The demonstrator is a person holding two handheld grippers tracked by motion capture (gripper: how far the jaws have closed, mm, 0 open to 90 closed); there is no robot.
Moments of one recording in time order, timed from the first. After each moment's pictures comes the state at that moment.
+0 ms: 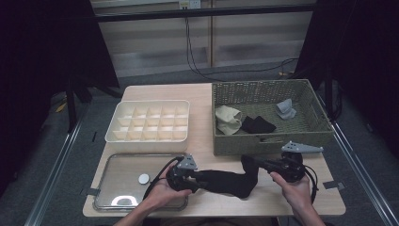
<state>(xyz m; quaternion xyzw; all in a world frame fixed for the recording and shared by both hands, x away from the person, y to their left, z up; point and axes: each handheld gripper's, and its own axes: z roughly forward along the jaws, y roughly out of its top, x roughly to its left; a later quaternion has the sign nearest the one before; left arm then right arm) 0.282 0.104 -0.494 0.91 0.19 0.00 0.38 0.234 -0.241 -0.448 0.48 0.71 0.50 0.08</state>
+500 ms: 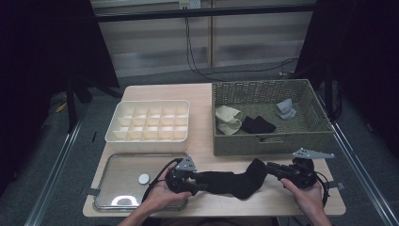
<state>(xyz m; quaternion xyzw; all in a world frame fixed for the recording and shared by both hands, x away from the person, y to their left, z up) 0.277 0.105 -0.489 0.90 0.19 -0.01 0.38 0.220 -0.272 -0.466 0.51 0.71 0.47 0.08</state>
